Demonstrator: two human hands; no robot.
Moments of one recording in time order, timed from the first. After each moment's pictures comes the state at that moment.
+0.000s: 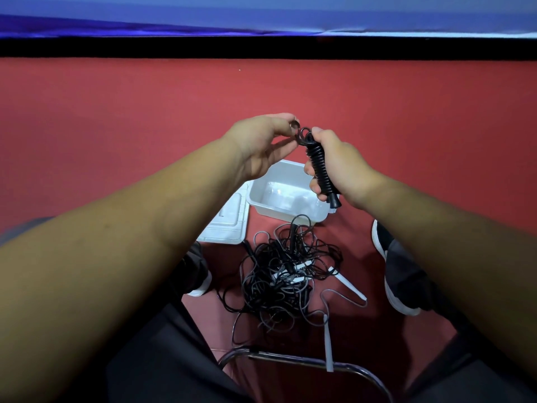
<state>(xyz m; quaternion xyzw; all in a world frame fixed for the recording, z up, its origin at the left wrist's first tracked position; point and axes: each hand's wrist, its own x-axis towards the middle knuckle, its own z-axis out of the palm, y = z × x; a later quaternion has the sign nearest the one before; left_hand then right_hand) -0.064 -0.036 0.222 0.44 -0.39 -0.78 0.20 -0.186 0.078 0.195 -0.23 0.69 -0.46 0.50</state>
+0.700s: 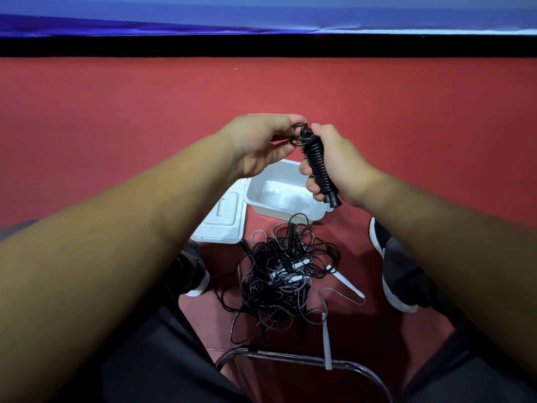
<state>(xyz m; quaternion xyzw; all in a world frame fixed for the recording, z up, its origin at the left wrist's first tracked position) -0.065 -0.034 0.228 0.43 -0.44 -0.77 0.16 -0.189 0.078 0.193 -0.22 0.67 -0.46 0.53</state>
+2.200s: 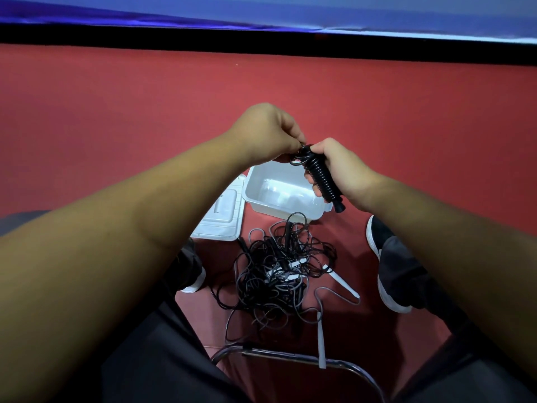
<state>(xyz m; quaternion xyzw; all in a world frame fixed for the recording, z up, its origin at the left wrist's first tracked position) -0.057 -0.041 0.225 0.36 -0.79 -0.48 0.08 -0.198 0.083 0.175 -0.30 0.69 -0.39 0.53</state>
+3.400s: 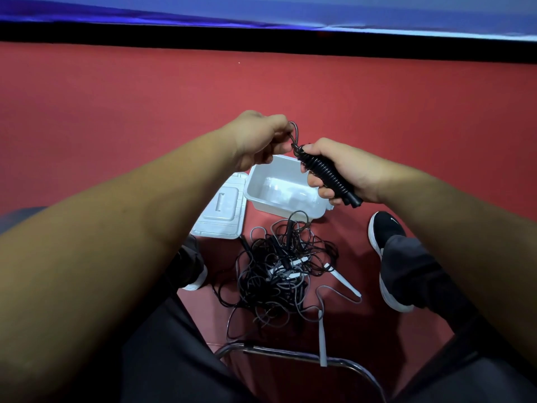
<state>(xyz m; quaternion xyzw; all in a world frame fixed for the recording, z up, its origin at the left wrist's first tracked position) -0.055 -0.051 0.209 0.46 -0.56 -0.68 0.12 -0.208 0.085 0.186 -0.30 0.64 -0.32 0.63</state>
